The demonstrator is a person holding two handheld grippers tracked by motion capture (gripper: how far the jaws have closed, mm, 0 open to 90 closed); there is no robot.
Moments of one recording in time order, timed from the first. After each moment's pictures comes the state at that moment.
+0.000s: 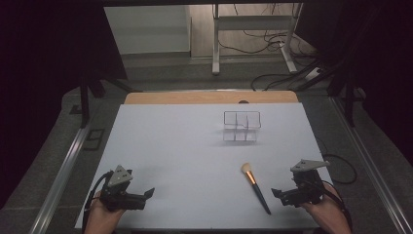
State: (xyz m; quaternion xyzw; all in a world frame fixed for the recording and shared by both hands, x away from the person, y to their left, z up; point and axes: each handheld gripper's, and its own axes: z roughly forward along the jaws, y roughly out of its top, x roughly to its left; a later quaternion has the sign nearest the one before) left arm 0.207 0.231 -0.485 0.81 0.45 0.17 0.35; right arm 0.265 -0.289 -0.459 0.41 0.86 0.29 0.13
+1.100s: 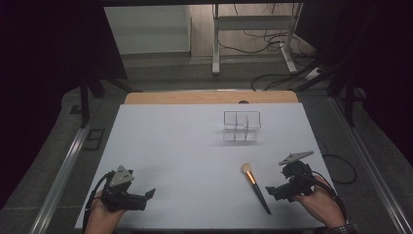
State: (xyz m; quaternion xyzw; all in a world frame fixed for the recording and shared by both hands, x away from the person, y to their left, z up) left arm 0.208 0.229 -0.486 0.81 0.44 0.17 0.35; right arm 0.284 -0.266 -0.455 0.41 0.88 0.23 0.10
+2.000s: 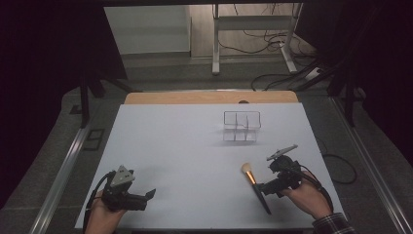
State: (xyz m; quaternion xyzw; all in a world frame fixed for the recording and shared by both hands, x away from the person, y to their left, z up) left arm 0.208 0.228 -0.486 0.81 0.44 0.17 0.34; right arm 0.301 -0.238 -0.459 0.41 0.89 0.20 0.08
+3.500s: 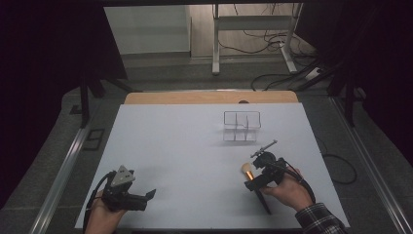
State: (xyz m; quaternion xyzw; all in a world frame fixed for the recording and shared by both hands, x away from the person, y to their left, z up) left arm 0.208 0.227 -0.487 0.81 0.44 0.17 0.34; right arm 0.317 -0.199 -0.472 0.41 0.90 0.16 0.07
